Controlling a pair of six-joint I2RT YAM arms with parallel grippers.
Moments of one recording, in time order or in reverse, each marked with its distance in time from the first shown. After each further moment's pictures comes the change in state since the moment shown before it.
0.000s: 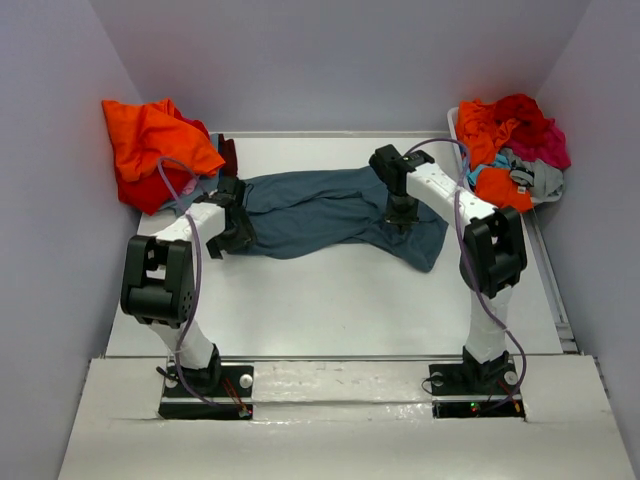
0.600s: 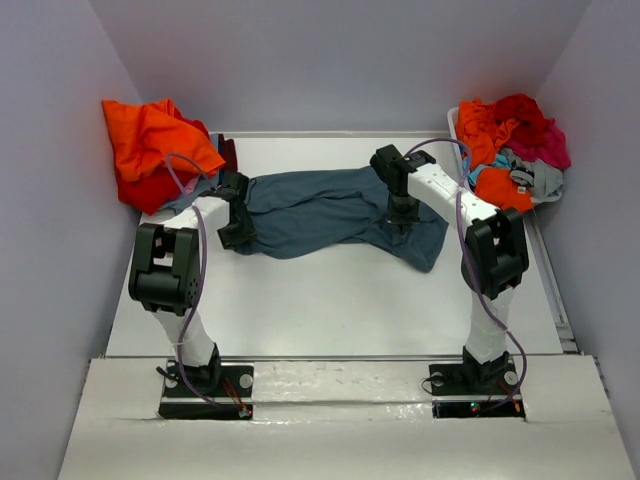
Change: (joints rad) left arm 0.000 0.112 0.073 0.064 0.063 0.018; right arm 0.000 -0.016 -0.011 0.000 0.000 -0.002
